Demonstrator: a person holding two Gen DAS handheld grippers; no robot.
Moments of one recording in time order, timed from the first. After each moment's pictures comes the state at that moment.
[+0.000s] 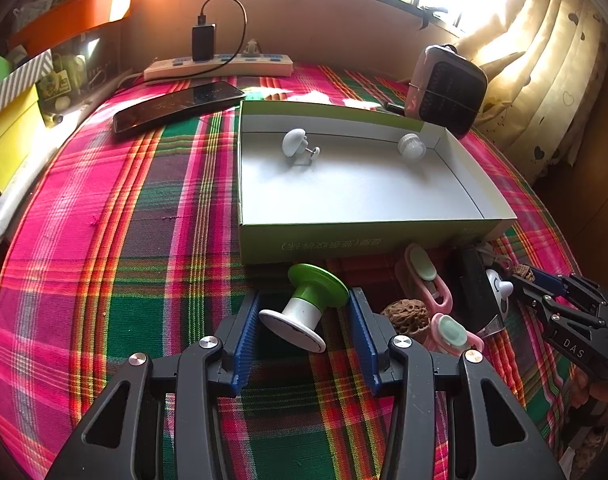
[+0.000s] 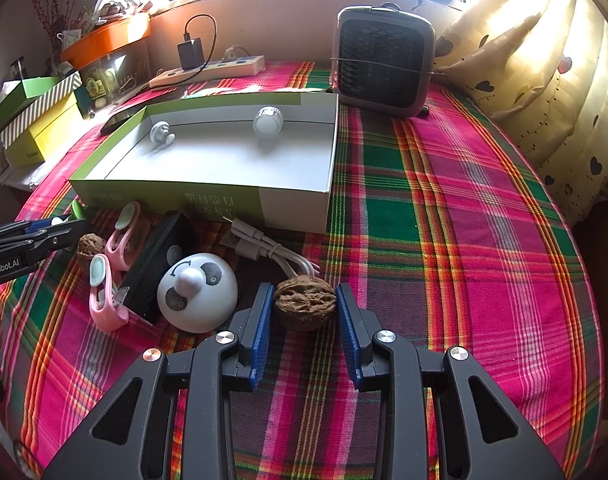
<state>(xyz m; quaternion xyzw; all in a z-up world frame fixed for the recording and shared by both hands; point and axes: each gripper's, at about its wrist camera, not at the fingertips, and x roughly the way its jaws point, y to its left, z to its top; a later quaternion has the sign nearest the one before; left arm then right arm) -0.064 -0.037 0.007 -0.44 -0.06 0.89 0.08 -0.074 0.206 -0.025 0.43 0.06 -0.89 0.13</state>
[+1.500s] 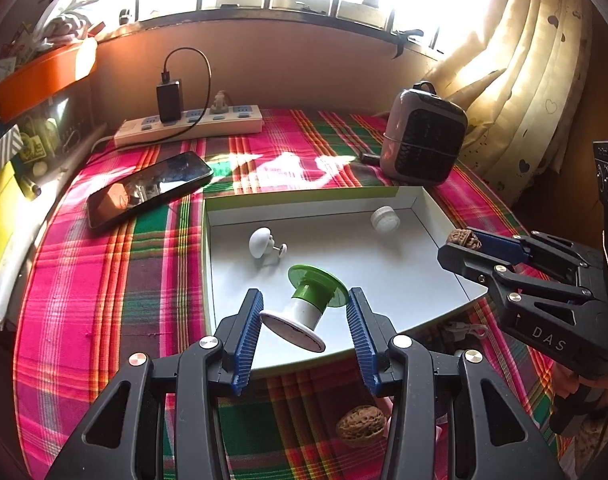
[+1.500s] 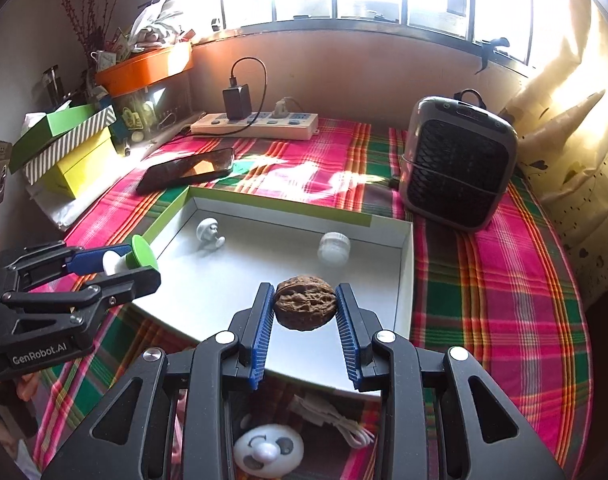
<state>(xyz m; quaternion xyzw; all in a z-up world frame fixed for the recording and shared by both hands) -0.110 -0.018 0.055 -0.40 -0.03 0.91 0.11 -0.147 0.148 0.029 0.38 0.07 -0.90 0.21</state>
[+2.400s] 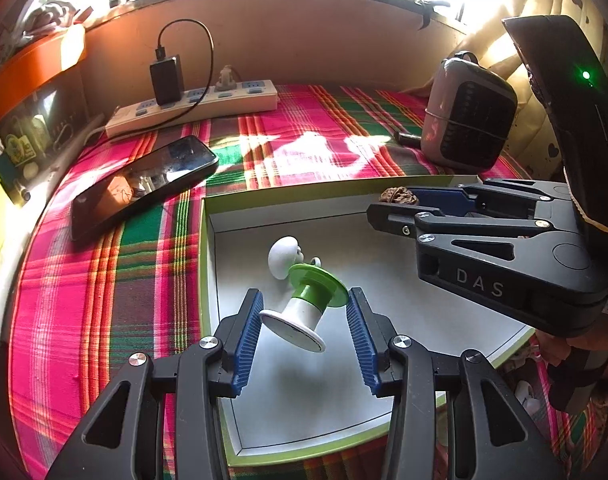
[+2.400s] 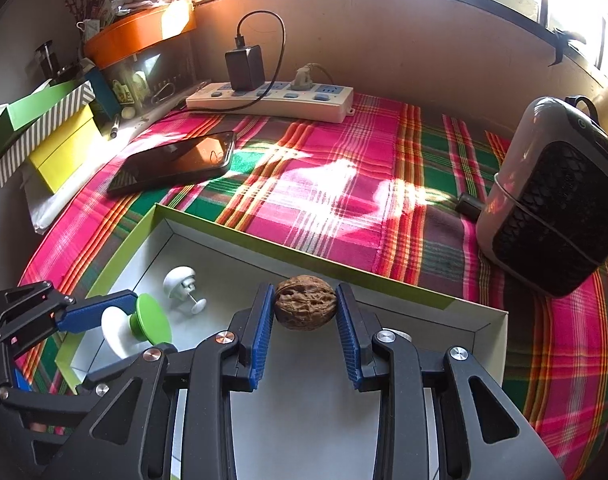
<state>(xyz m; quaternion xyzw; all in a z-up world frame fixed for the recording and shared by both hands) -0.161 -0.017 0.021 -0.43 0.00 0.90 0.07 -0.232 0.095 -0.007 0.43 0.10 -0.86 0.24</state>
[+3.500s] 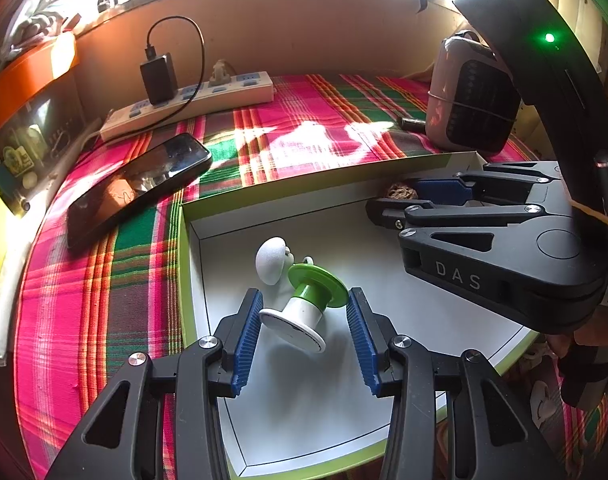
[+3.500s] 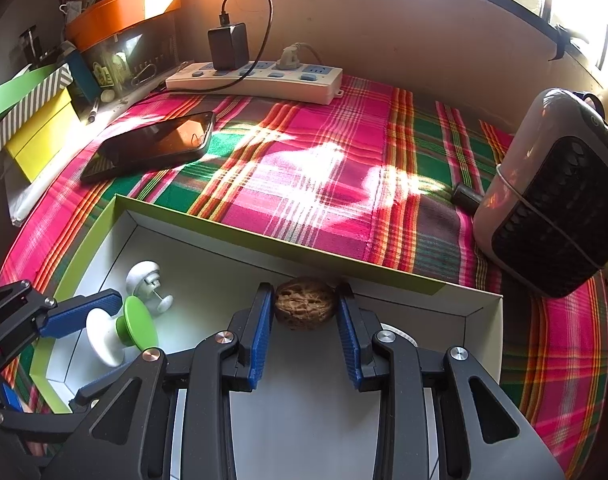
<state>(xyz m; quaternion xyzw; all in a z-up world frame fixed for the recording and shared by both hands) -0.169 -0.008 0.013 -0.44 0.02 0.89 0.07 -0.240 0.090 -0.015 0.45 0.12 -0.86 0.21</state>
